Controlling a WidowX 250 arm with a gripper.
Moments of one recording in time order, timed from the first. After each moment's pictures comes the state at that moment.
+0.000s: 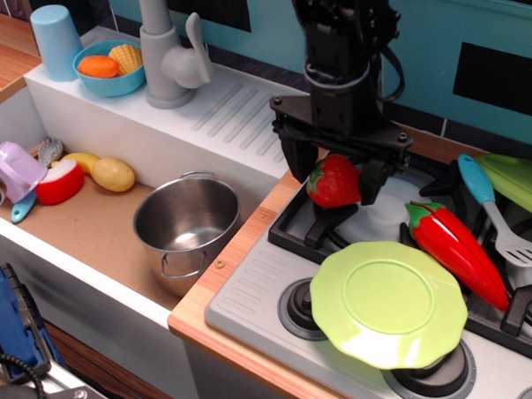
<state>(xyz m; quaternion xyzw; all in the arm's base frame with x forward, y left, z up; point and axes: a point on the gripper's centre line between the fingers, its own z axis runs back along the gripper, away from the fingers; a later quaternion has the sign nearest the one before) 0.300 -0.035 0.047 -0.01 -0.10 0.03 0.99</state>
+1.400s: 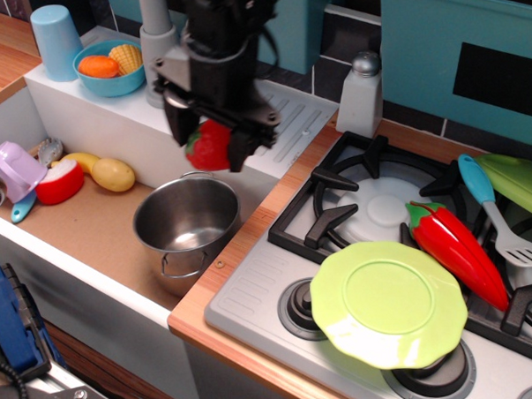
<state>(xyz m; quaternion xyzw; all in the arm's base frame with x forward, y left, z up) 0.271 0.072 0.061 0.10 -0.11 0.03 0.99</state>
